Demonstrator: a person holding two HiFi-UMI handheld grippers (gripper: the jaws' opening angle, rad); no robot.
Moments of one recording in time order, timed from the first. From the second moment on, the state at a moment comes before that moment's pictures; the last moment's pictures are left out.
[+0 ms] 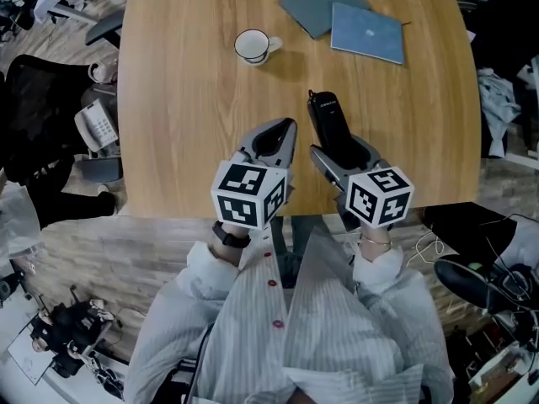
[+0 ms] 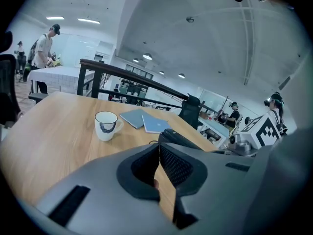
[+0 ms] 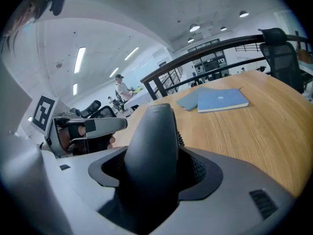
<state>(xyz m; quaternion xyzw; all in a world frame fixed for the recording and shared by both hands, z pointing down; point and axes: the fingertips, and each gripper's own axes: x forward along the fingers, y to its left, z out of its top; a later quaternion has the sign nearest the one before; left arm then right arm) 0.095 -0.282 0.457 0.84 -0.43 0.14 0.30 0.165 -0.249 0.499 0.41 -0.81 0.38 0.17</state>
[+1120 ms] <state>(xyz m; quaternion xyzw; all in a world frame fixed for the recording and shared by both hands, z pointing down) 0.071 -0.261 0.545 0.80 -0.45 0.18 0.36 0.144 -0.218 0.595 0.38 -0.79 0.38 0.29</state>
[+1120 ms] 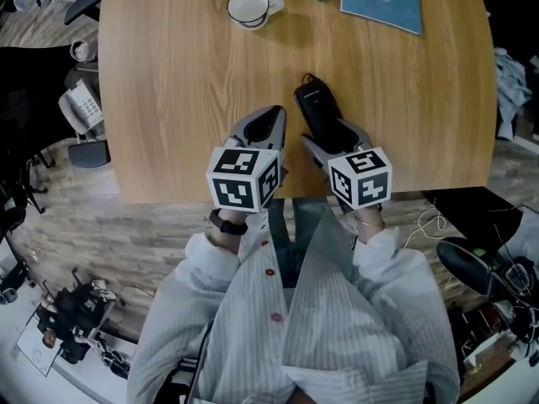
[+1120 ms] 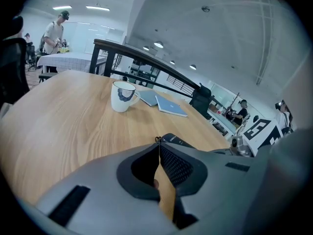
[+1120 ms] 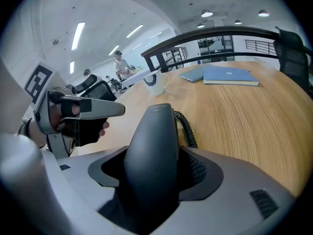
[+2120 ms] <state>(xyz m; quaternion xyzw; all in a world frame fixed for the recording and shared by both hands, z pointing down) 0.066 -0.253 0.559 0.79 -0.45 0.18 0.38 0.141 -0.209 0.629 0.37 -0.78 0.32 0.39</state>
